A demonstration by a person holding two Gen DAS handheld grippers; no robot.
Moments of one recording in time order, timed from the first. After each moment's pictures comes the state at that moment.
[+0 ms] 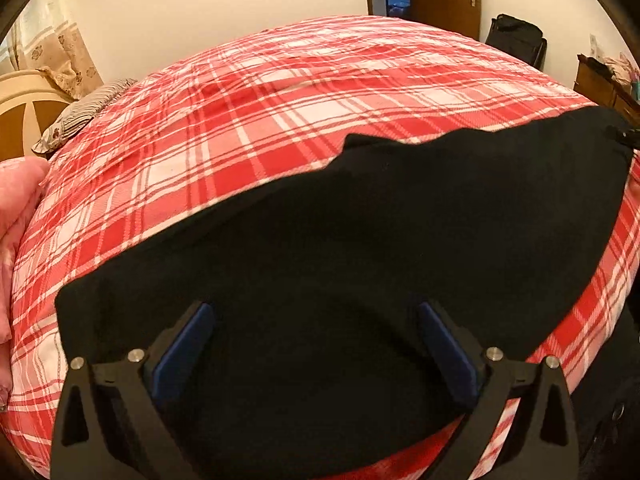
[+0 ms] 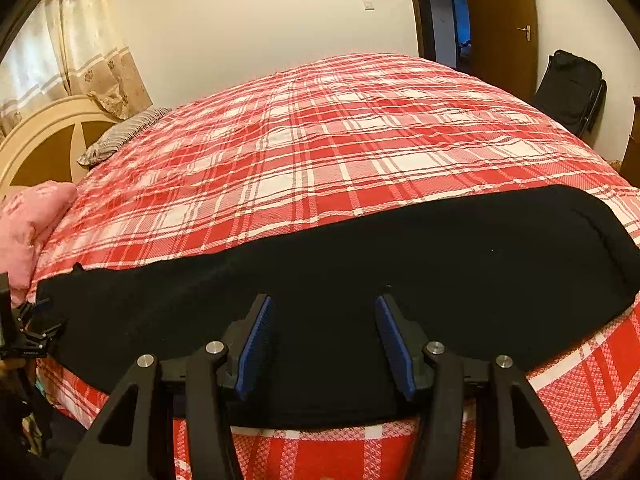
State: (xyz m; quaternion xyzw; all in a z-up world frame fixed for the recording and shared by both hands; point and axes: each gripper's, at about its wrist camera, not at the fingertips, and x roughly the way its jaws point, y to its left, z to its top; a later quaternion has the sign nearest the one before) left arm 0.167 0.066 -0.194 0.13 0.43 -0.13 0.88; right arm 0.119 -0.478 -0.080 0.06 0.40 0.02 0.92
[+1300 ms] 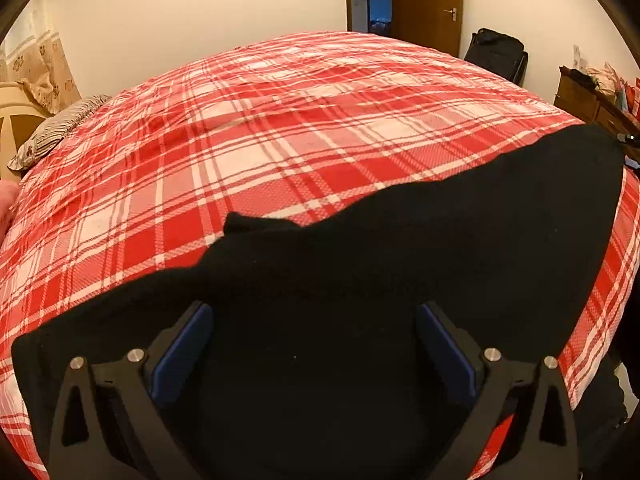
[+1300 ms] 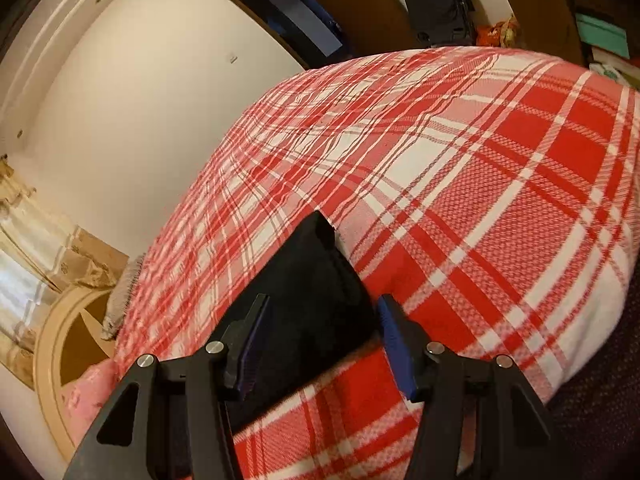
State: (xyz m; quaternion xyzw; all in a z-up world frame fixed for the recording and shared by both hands) left arm 0.182 -0.004 -0.185 0.11 0.41 -0.17 0.89; right arm 0.067 -0.676 -0.053 0.36 0.33 -0.07 0.87
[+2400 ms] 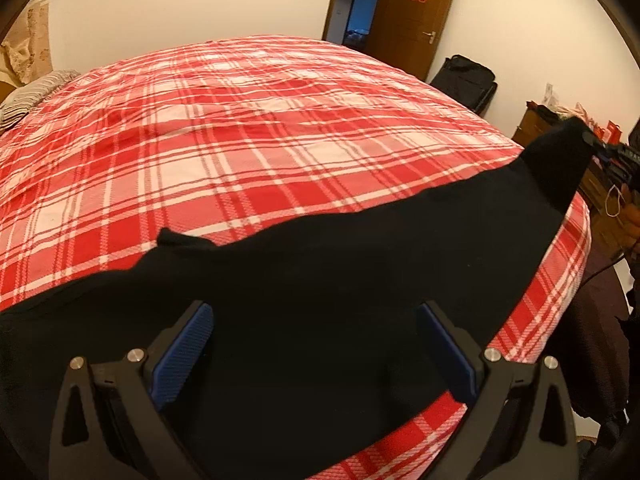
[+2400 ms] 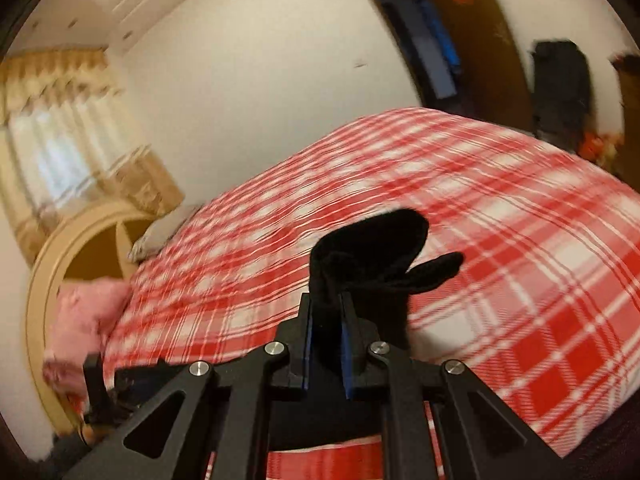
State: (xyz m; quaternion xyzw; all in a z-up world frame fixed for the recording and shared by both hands) left arm 0.173 -0.019 -0.160 0.02 0.43 -0.26 0.87; right arm 0.077 -0.518 0.033 0.16 0.28 0.07 0.94
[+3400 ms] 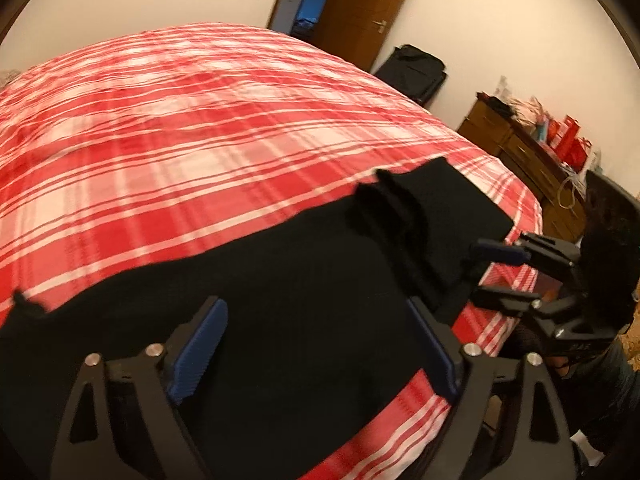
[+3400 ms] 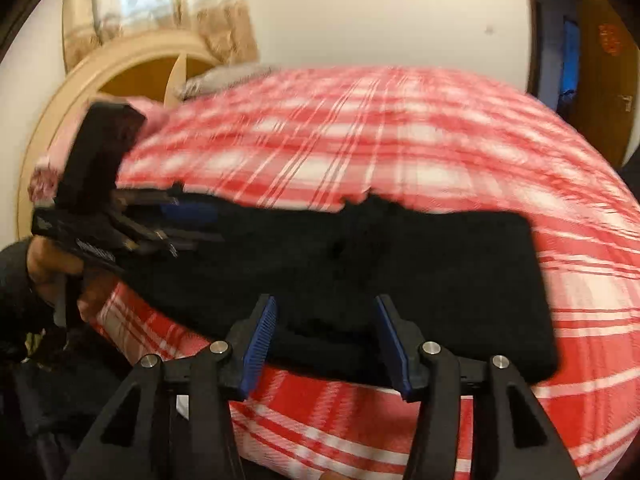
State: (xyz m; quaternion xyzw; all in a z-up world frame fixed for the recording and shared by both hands) left arm 0.181 -0.116 -0.149 -0.01 0.45 -0.36 0.82; right arm 0.076 -0.393 -0.074 -0.04 0.38 0.18 0.91
